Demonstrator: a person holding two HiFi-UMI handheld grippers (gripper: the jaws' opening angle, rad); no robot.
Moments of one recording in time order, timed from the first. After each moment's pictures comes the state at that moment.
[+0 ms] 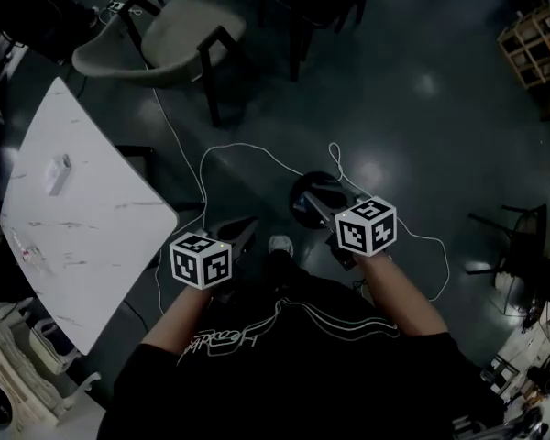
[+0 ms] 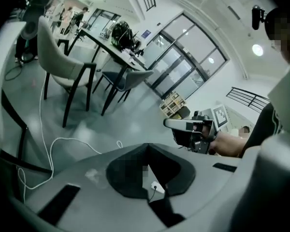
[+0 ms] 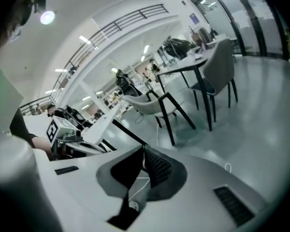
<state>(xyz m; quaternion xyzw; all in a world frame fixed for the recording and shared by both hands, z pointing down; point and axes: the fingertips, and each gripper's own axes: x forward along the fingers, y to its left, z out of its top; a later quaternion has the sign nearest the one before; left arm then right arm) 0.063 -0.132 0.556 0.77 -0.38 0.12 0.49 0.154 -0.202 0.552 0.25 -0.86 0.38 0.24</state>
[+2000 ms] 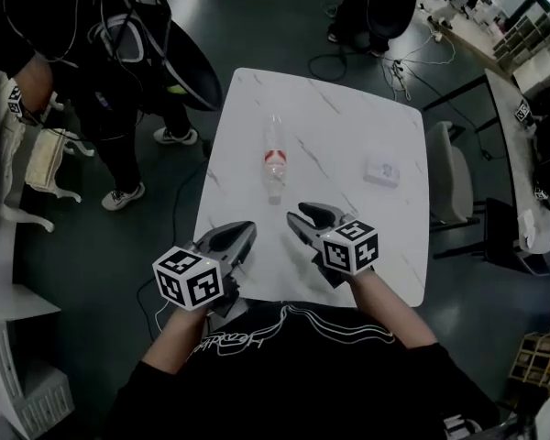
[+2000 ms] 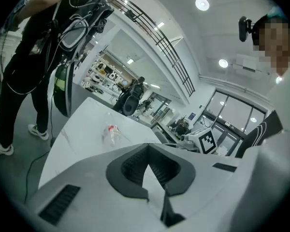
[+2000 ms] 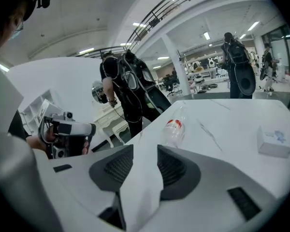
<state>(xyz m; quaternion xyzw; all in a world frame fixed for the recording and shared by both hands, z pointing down) -0.563 0.228 0.401 0.55 -0.74 -0.18 0.33 -0.555 0.136 0.453 -0.18 -0.92 0.14 0.33</state>
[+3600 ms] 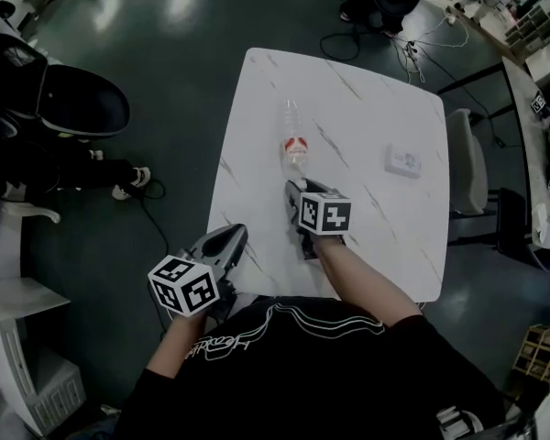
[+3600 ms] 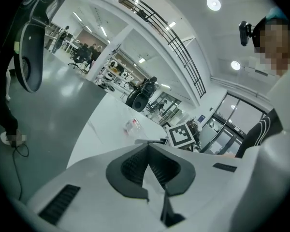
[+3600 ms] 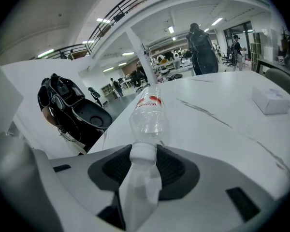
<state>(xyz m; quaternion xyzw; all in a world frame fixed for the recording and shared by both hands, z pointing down) -0.583 0.282 0.444 0.50 -0.76 -0.20 0.36 -0.625 0.127 0.550 0.01 -0.90 0.21 0.39</state>
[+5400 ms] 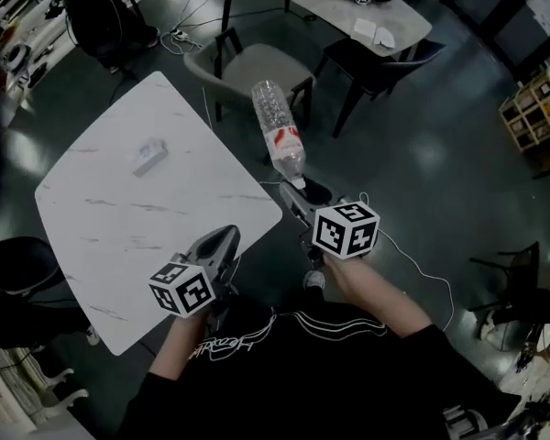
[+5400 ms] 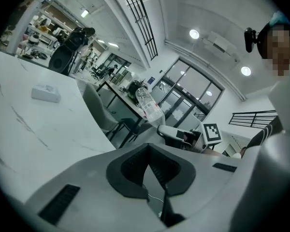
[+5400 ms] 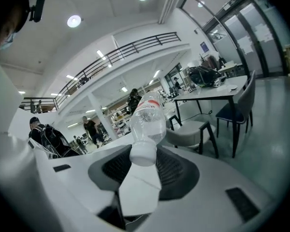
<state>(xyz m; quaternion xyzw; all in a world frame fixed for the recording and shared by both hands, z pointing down) -0.220 -0.048 0.407 0.76 -0.52 -0.07 0.38 -0.136 -0.168 0.403 0.29 -0.91 0.28 0.12</state>
